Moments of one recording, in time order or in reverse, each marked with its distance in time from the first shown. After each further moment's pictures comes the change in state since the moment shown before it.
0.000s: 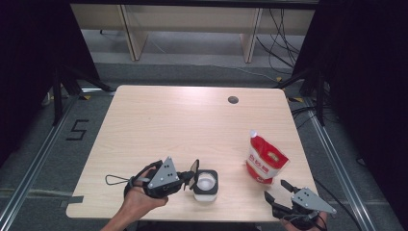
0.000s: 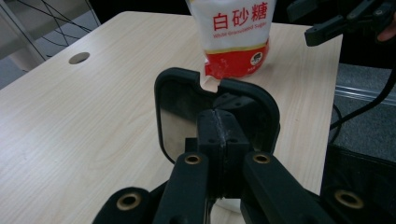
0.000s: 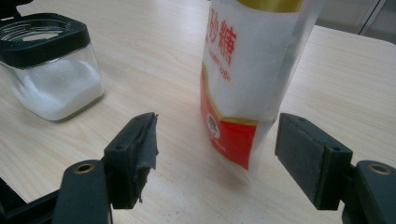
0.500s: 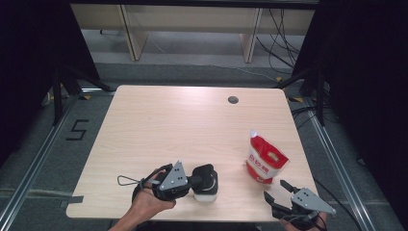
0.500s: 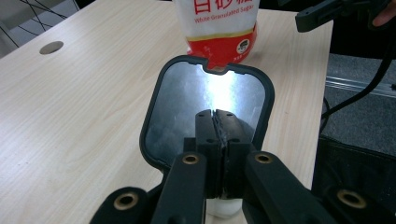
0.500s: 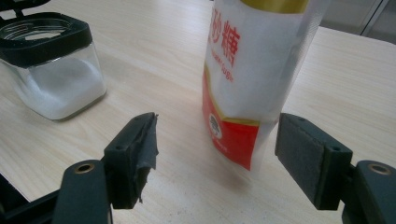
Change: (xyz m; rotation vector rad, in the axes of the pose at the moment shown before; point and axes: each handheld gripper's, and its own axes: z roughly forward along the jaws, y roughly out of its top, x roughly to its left) left arm -0.008 -0.006 0.020 0.043 -0.045 0.001; right arm 0.001 0.000 0.000 0.002 0.010 -0.007
